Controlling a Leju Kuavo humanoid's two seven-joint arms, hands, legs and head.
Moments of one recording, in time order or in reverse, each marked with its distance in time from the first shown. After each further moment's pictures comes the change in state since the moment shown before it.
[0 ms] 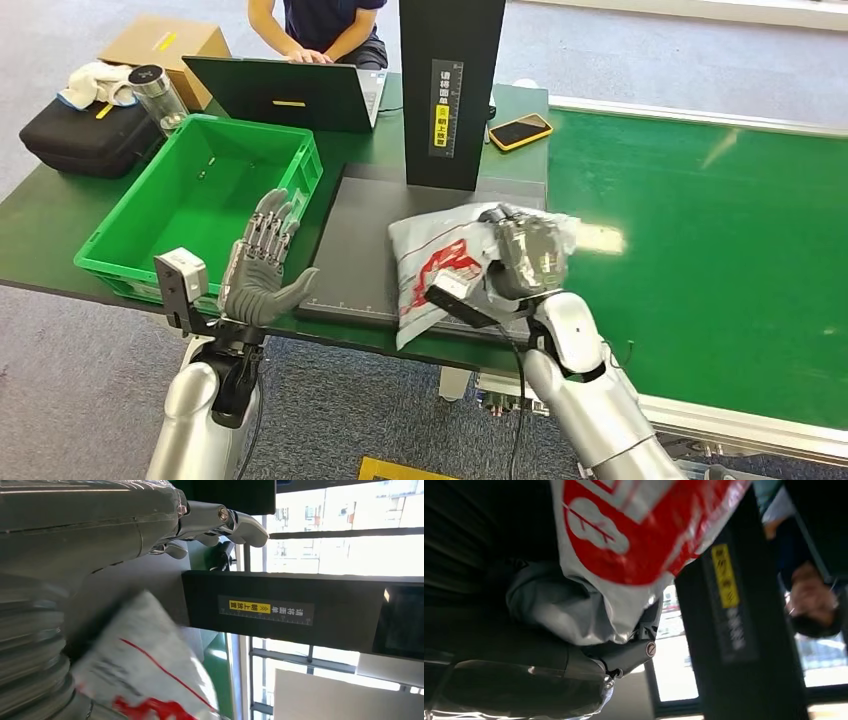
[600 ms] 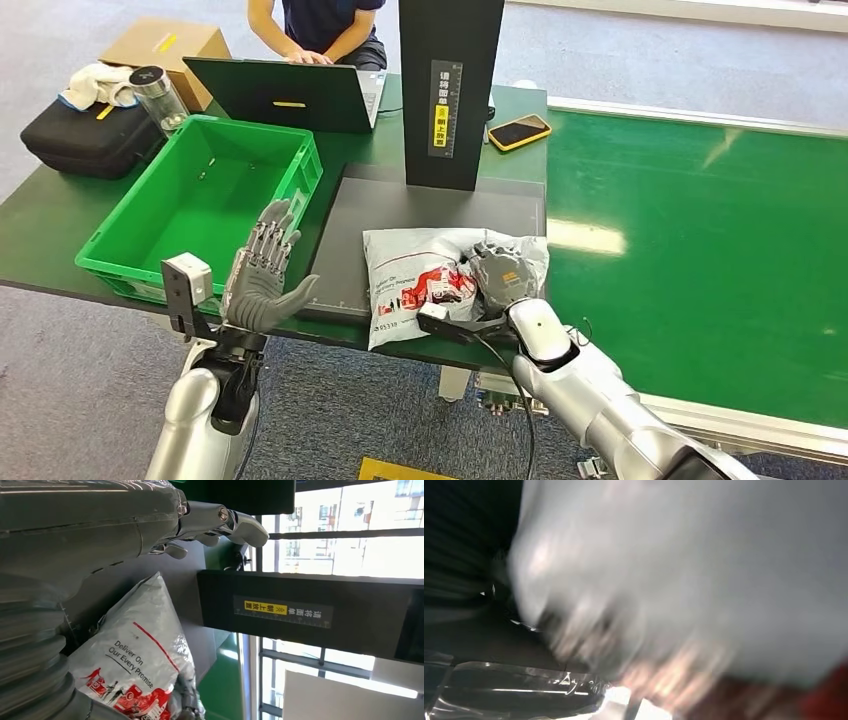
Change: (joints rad) left arm 0.022 0.025 -0.022 0.012 0.022 0.032 0.019; right arm -0.197 -0.022 0.345 0.477 -0.063 0.023 0.157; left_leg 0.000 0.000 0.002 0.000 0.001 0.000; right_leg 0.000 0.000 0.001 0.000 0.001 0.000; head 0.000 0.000
